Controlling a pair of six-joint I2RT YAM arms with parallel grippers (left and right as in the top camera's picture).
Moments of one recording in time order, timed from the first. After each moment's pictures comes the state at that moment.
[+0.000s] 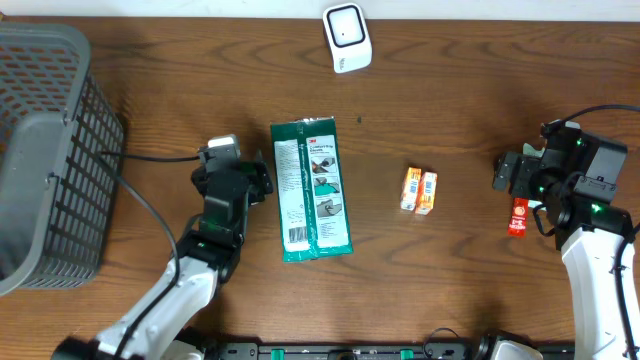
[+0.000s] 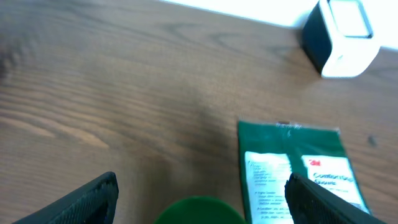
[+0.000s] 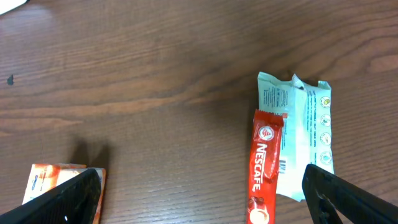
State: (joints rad) left arm -0.33 1.25 0.42 0.34 -0.33 -0.36; right arm -0.30 1.24 0.84 -0.46 -0.19 -0.03
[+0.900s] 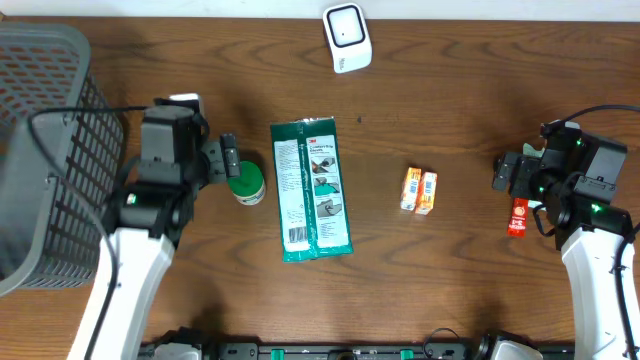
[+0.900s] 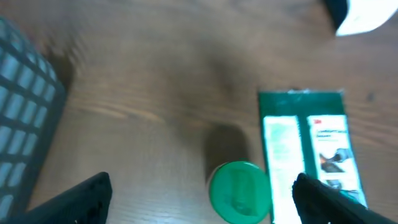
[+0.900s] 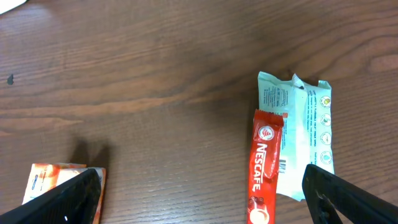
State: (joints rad) left arm -0.12 1.21 1.03 -0.67 -0.10 -0.18; right arm -0.30 1.24 0.84 -0.47 -0.19 -0.03
